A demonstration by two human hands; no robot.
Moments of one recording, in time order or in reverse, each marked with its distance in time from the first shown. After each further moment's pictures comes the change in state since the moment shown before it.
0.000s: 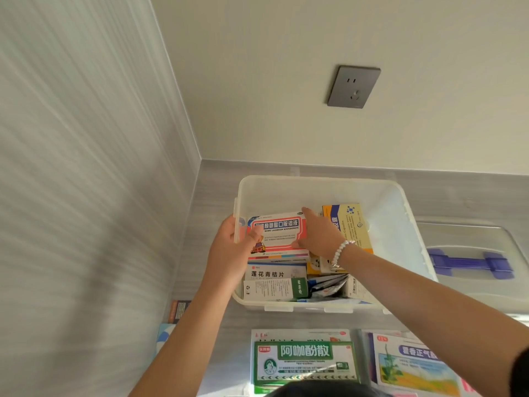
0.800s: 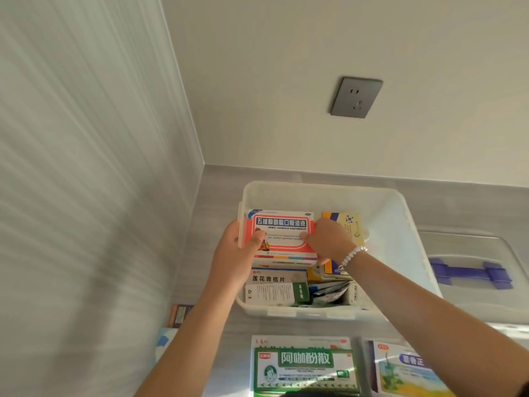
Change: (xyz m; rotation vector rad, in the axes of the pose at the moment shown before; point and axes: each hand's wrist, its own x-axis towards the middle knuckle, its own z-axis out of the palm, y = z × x) left_hand 0.003 -0.003 0.000 -0.015 -0.005 -0.018; right_hand -0.009 -0.005 -0.014 0.078 0.001 0.191
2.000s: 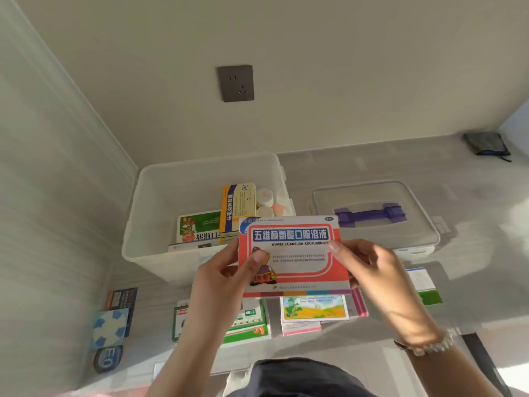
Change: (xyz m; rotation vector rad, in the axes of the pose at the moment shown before) left_hand -0.188 0.041 0.143 -0.073 -0.160 0.135; right_hand -0.222 0.226 -0.046 0.961 0.364 -0.209
